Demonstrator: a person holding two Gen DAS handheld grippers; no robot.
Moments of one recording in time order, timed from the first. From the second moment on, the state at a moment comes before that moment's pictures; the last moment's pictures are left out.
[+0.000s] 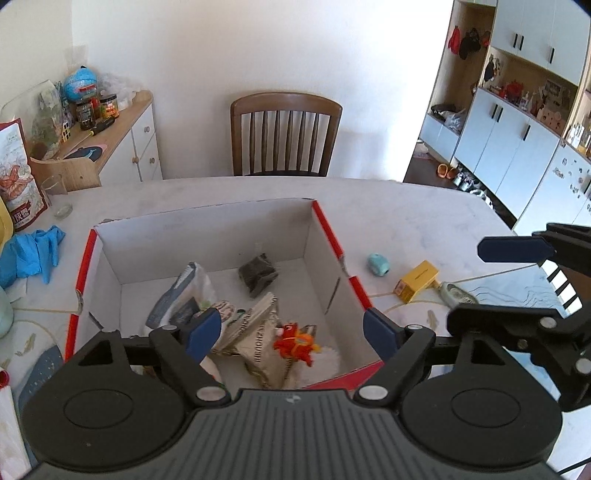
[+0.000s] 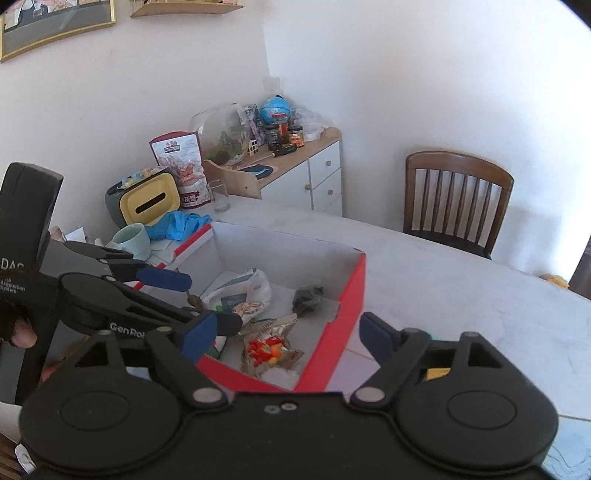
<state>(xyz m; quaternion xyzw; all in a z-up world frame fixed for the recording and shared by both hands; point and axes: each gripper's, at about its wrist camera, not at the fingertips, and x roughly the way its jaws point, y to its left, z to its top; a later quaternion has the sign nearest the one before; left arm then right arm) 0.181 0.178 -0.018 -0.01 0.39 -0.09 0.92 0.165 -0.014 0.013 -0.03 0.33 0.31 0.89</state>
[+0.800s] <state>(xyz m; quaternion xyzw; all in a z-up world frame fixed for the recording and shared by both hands) 0.164 0.054 -0.043 0.00 0.38 -0.14 0.92 0.161 -0.174 -0.016 -0.03 0.35 0.22 0.91</state>
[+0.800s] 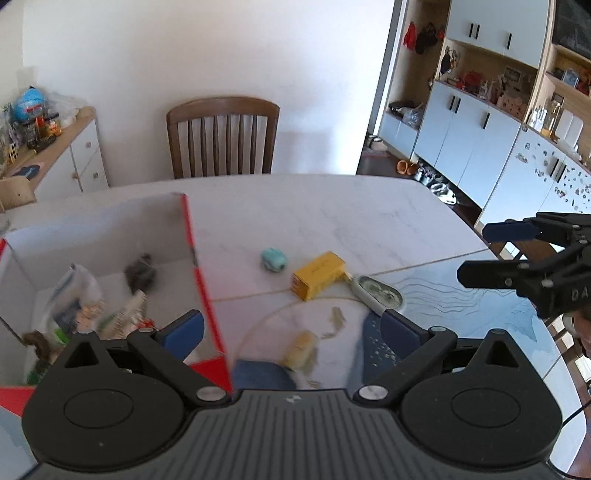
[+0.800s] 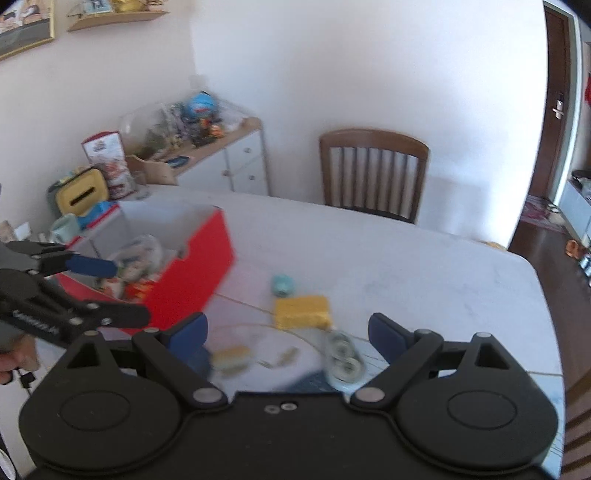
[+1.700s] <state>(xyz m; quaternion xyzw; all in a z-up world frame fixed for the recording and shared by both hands) 0.200 -0.017 -0.145 0.04 0.40 -0.11 0.91 0.220 -0.208 -0.128 -0.04 0.43 0.22 0.88</state>
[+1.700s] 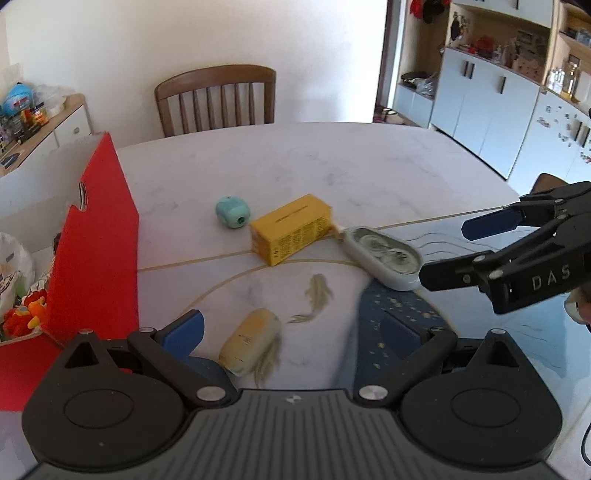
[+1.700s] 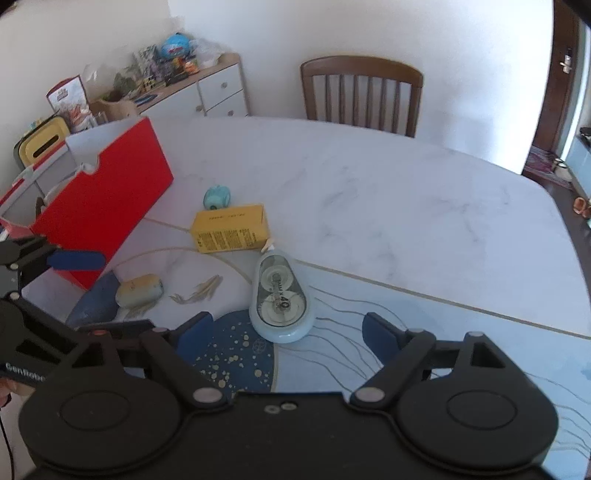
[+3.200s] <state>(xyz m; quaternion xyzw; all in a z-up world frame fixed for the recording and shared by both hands) 0.200 -0.008 -0.158 0.04 0.44 -0.09 0.89 0.223 -0.184 -0.147 -0.06 0.44 0.23 0.87</state>
